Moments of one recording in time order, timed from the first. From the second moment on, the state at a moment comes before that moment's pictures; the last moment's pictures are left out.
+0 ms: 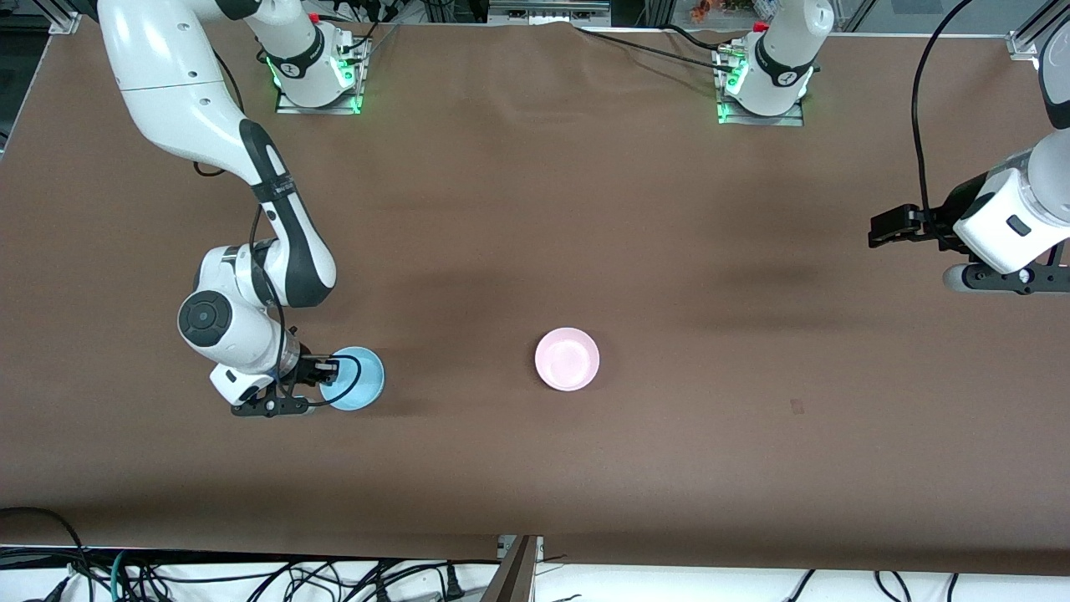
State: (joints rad) left arm 0.00 0.21 -0.05 -1.42 -0.02 1.45 -0.05; right arm 0.24 0.74 -0.07 -1.58 0.08 2.39 0.08
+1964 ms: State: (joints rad) left arm 0.00 0.22 -0.05 -1.42 -0.02 1.45 -0.05; right arm 0.65 0.92 0.05 -1.17 0.09 2.38 1.10
